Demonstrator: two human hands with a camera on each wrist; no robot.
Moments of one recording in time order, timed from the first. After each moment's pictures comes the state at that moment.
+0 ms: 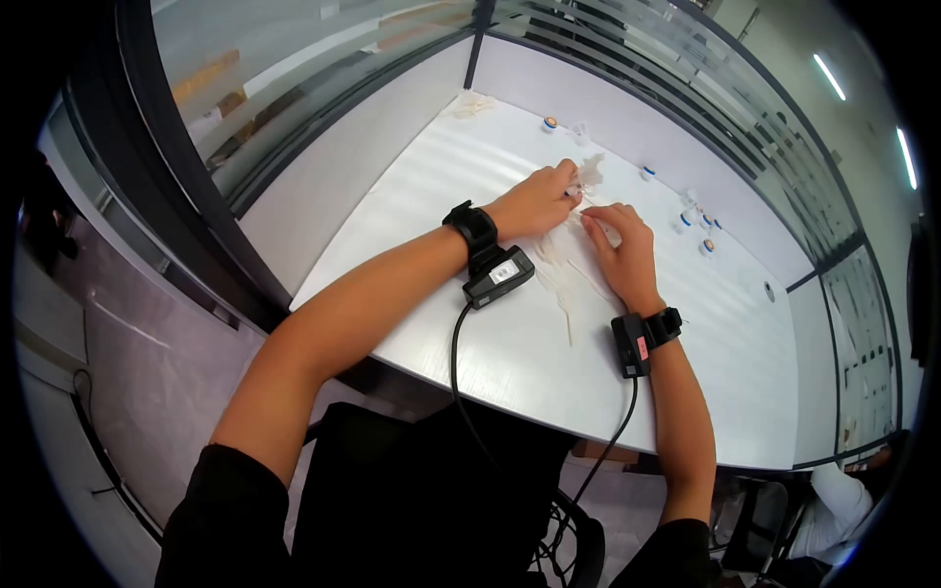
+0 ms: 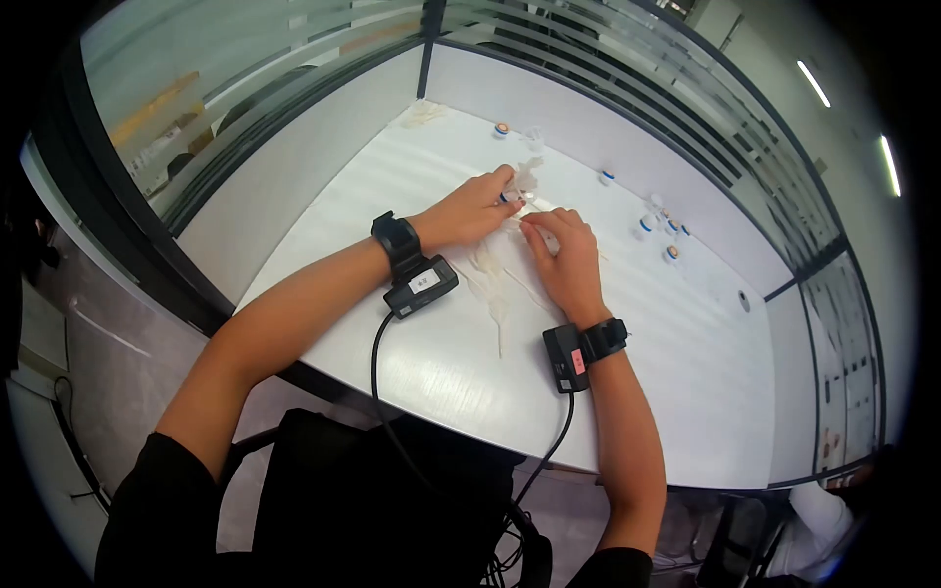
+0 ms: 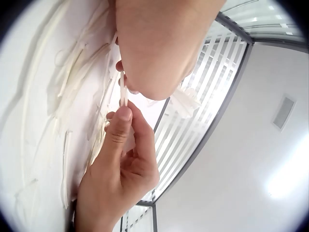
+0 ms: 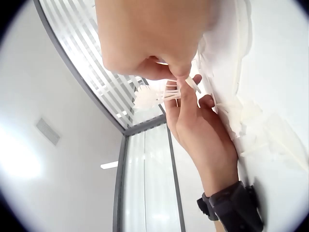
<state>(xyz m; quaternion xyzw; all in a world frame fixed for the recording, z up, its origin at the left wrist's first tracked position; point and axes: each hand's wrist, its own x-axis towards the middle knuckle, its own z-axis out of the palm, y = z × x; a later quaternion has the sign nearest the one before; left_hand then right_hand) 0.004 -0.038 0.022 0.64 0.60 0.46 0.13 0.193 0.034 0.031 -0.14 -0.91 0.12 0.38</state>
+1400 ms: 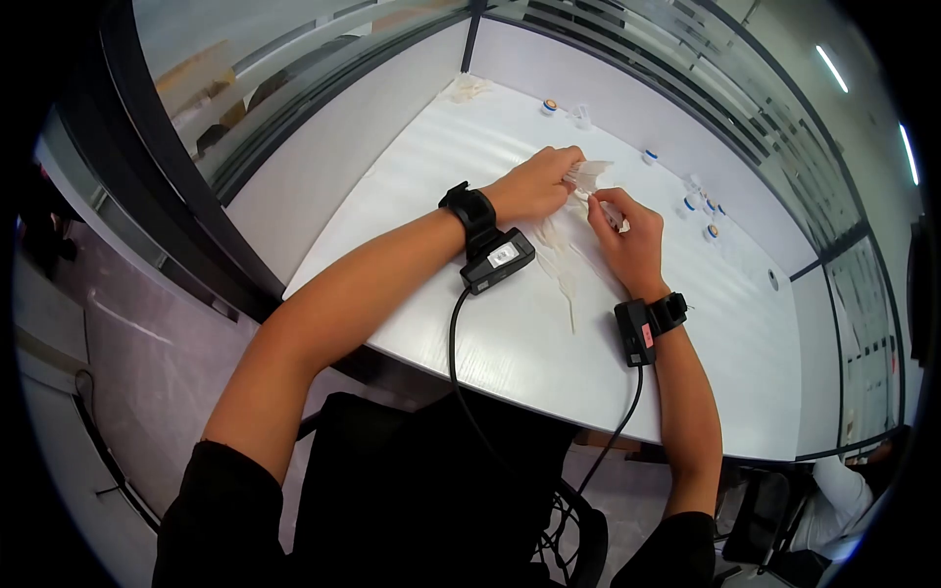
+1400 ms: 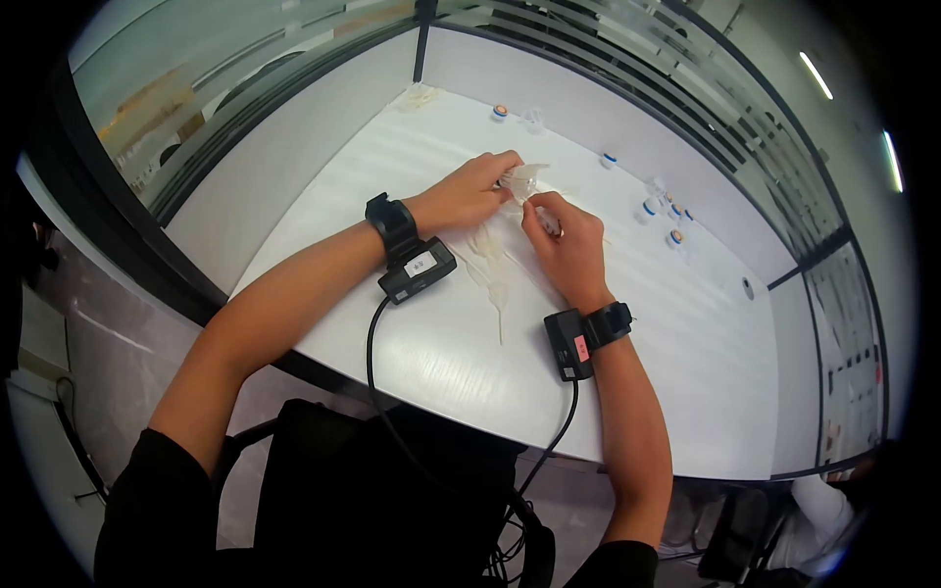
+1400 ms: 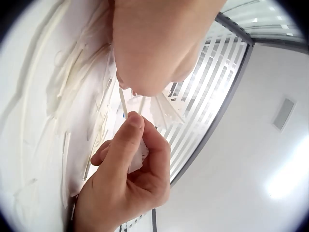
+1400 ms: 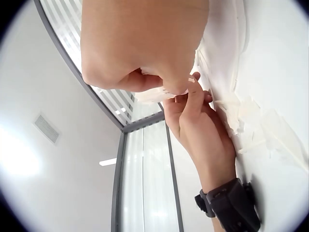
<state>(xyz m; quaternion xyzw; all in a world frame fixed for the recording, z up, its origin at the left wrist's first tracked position) 0.002 -0.047 0.029 0.67 0.57 0.44 0.16 0.196 0.022 0.035 -0.15 -0.89 0.18 0.40</state>
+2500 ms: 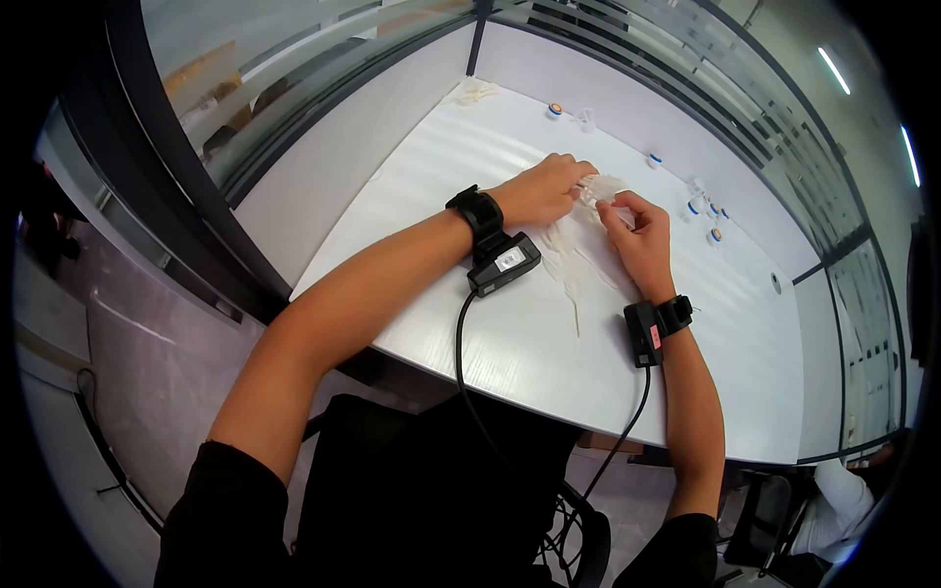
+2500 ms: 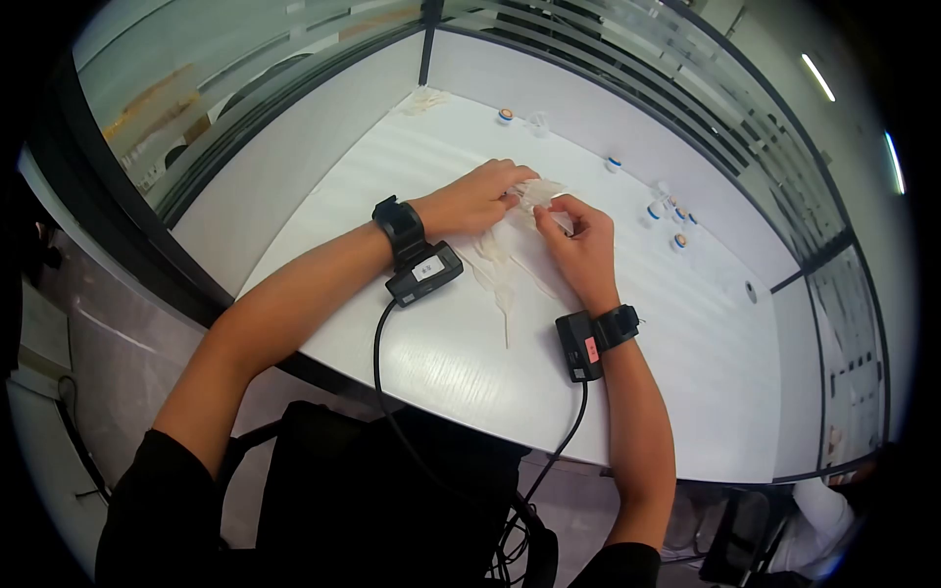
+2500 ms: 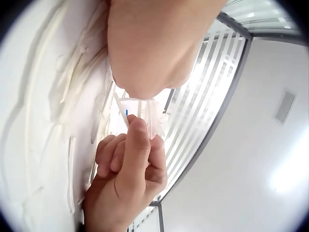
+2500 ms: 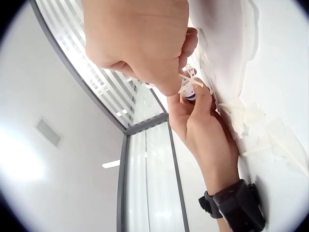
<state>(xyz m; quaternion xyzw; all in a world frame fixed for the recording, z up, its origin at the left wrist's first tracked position) -0.003 -0.037 0.016 0.73 0.57 0.38 0.09 0.199 0.040 0.028 -0.22 -0.82 0.38 0.36</state>
